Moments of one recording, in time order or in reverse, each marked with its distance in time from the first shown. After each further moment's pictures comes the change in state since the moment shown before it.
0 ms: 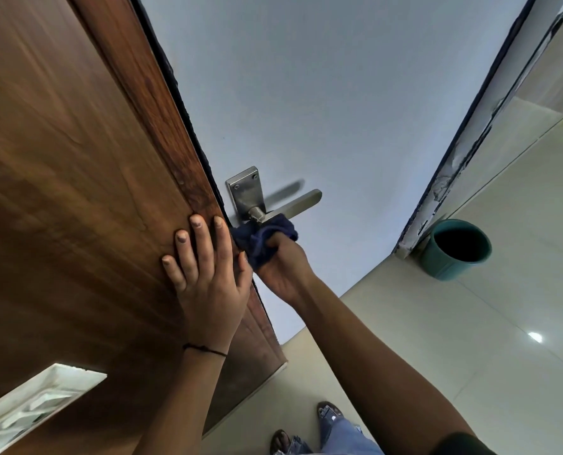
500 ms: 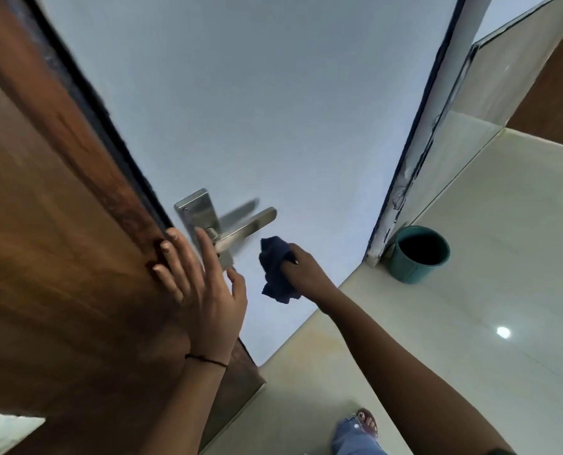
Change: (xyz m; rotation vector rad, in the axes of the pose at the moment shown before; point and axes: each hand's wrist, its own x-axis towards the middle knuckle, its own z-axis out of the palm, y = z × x) left_hand 0.015 0.070 -0.014 -0.286 -0.106 -0.200; right_hand -0.049 -0.085 -0.063 -1.273 0.064 -0.323
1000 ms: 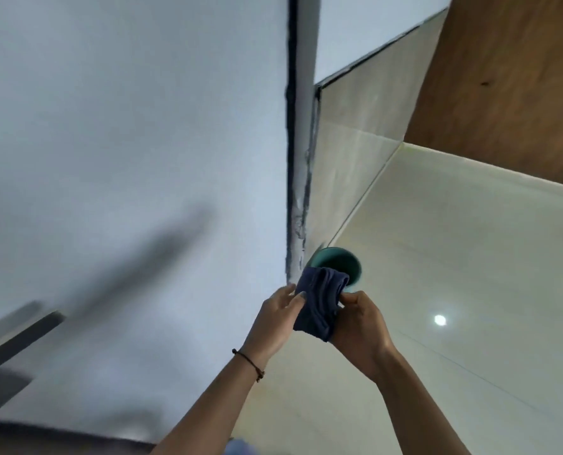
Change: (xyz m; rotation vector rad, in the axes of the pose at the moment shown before) left_hand -0.025 0.338 0.101 -1.129 -1.315 -0.295; right_hand -0.087 0.109 -0.313 1.083 0.407 0.182
